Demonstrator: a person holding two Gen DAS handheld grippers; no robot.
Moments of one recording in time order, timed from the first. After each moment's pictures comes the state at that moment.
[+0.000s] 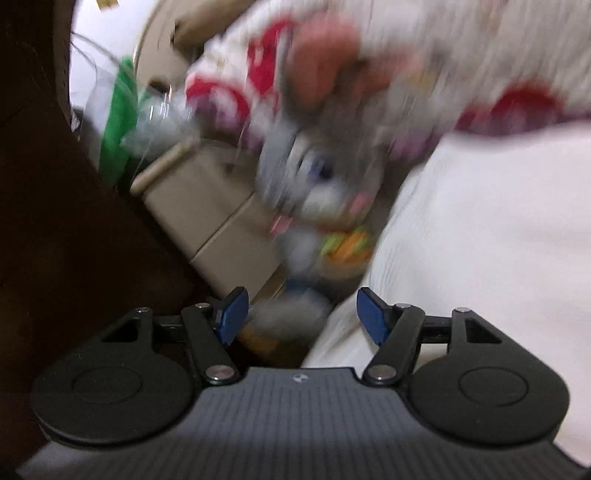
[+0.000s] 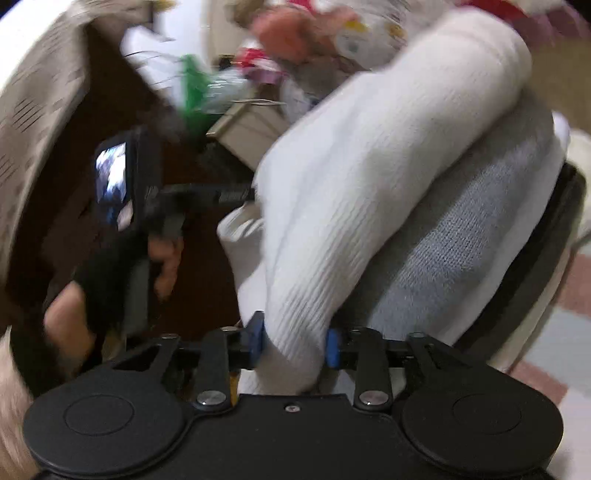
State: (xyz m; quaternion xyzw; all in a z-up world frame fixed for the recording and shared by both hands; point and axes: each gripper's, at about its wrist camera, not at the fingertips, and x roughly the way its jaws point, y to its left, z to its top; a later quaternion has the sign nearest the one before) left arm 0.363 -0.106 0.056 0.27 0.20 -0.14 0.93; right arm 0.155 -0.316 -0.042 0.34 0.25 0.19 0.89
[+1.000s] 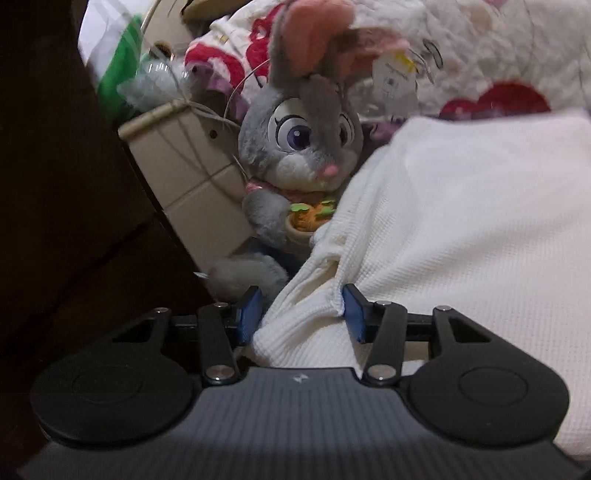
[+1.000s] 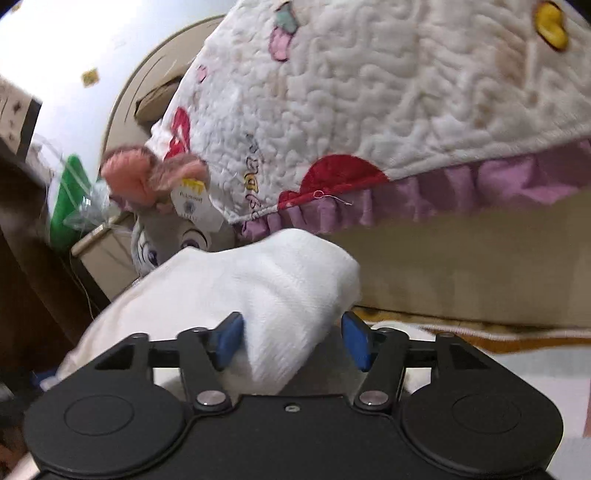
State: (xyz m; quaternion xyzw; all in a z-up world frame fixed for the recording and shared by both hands) left arm 0.352 -0.099 -0.007 0.24 0.22 -0.12 0.94; right arm 0.227 -0.461 -0.029 0.29 0.16 -0.06 0.94
